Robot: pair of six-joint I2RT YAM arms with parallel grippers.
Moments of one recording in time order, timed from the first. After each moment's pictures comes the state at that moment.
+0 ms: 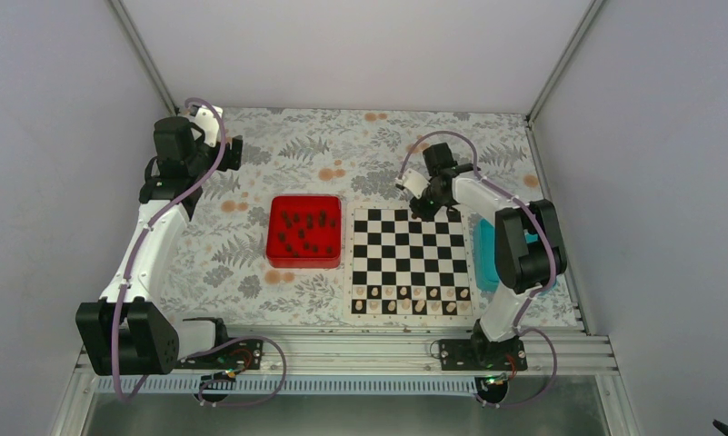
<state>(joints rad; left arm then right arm) 0.03 1.24 1.08 -0.24 0.09 0.23 0.29 1.79 1.20 -0.62 -0.15 -0.61</state>
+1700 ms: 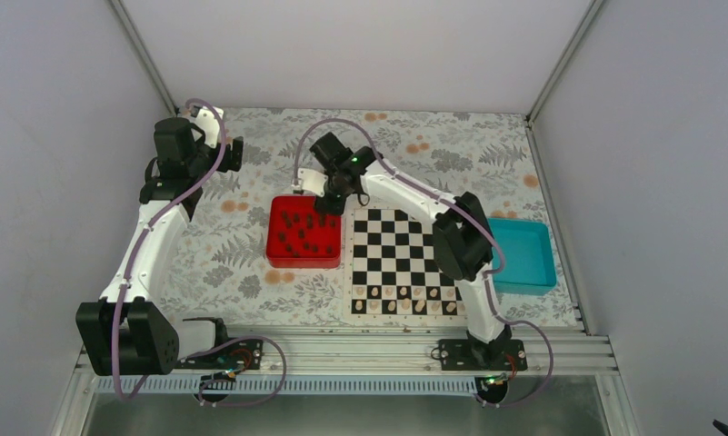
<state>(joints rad) 0.03 1.24 1.07 -0.24 0.10 0.23 0.79 2.11 1.88 -0.86 -0.16 -0.60</state>
